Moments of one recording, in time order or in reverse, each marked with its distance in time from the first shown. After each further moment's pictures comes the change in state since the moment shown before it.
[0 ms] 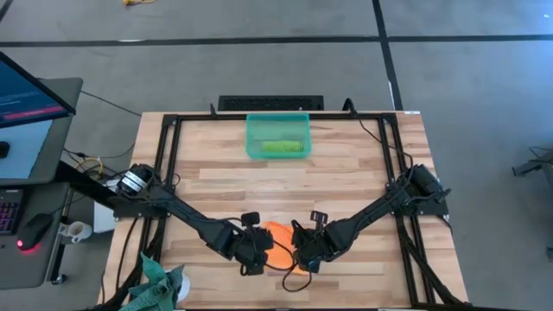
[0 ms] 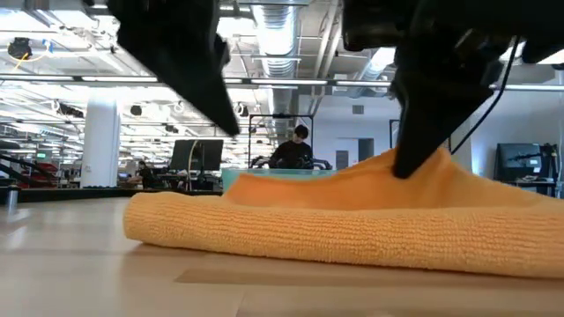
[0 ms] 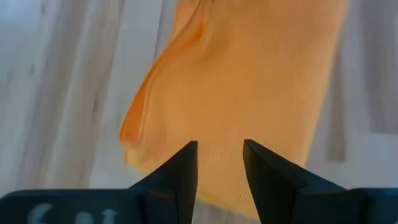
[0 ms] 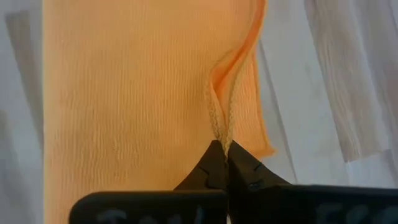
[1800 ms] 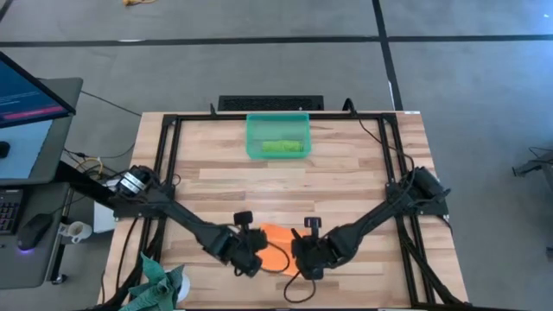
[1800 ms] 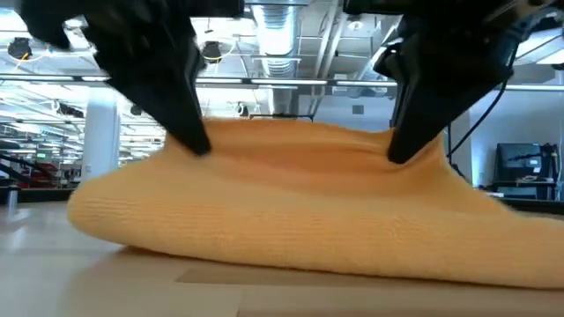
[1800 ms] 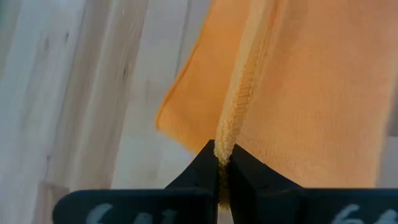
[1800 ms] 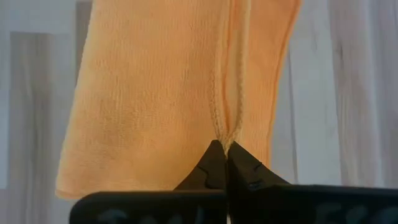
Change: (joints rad) left arm -0.027 0.000 -0.027 -0.114 -0.076 -0.083; right arm 0.054 0.000 0.016 0.055 0.024 -0.208
